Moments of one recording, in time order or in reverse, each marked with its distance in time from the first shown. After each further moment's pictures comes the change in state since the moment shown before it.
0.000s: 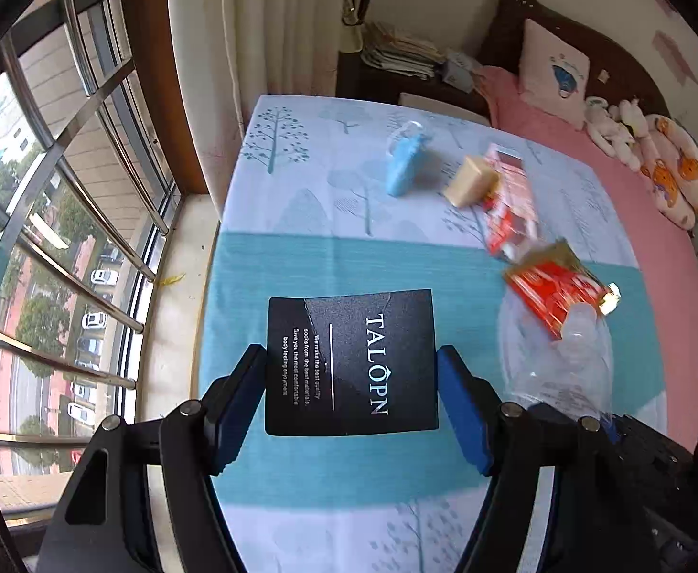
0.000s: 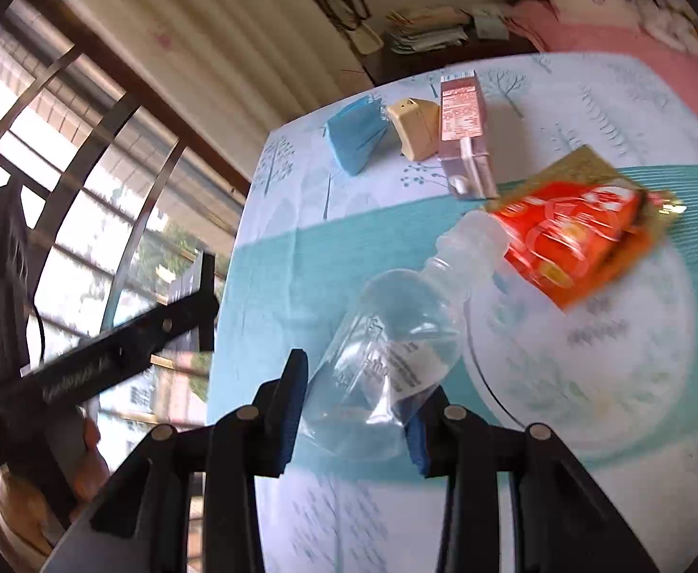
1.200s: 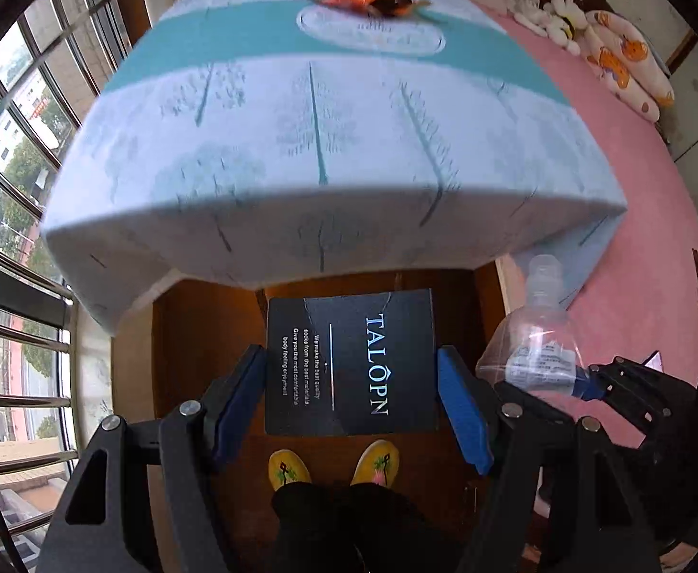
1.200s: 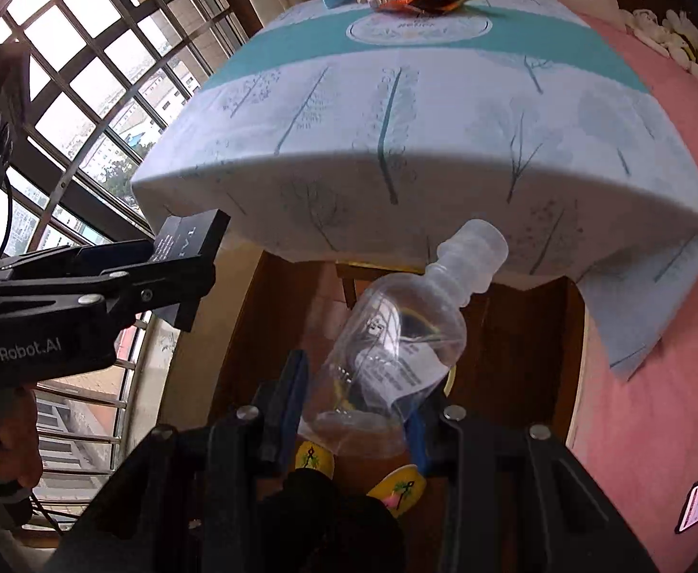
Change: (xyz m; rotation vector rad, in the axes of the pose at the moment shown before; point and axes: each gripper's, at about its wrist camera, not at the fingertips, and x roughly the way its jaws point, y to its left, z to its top) left arm -0.080 -0.154 -0.375 0.095 0.153 -0.018; right arm -0.137 -0.123 -0.342 -0.219 0.149 -0.077
